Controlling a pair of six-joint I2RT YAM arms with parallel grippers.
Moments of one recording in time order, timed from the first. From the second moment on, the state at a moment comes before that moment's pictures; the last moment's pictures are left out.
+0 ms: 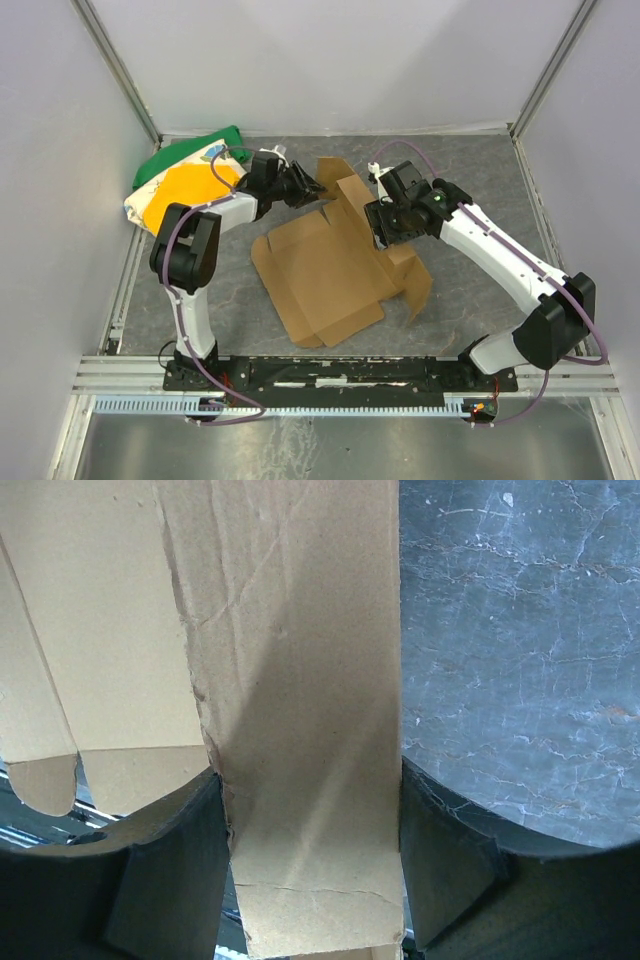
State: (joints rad) left arm -0.33 1.97 1.26 0.18 0.45 -0.90; right arm 0.61 1.46 1.36 -0.94 0.04 0.20
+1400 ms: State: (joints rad) left arm -0.44 1.98 1.11 0.22 0.31 -0.79; right arm 0.61 1.47 1.36 -0.94 0.00 0.21
